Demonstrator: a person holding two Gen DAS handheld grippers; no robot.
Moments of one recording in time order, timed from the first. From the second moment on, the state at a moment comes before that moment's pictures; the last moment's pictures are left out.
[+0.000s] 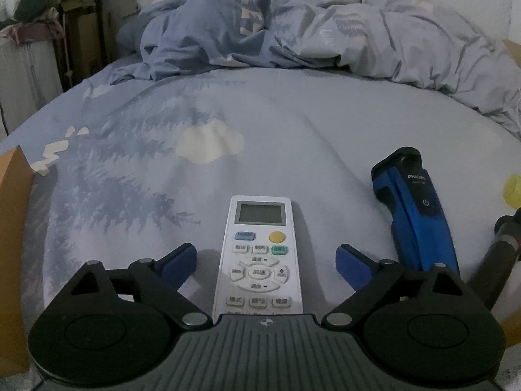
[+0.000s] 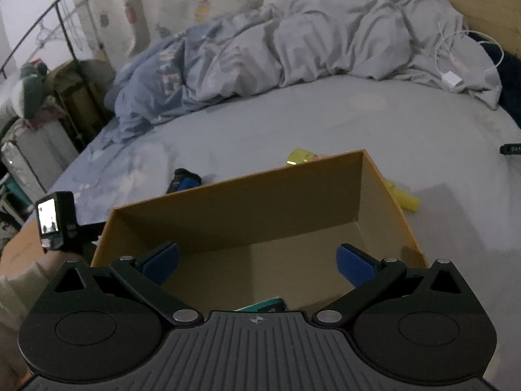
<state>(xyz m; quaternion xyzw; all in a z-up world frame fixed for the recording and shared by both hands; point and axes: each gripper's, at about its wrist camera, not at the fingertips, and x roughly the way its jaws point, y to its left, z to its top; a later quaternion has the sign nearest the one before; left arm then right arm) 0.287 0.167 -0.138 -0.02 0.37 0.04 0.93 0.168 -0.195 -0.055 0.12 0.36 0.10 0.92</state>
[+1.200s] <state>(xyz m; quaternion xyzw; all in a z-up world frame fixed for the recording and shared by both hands) 0.279 0.169 -0.135 -0.01 0.39 0.05 0.92 0.159 -0.196 -0.060 0.12 0.37 0.11 0.91</state>
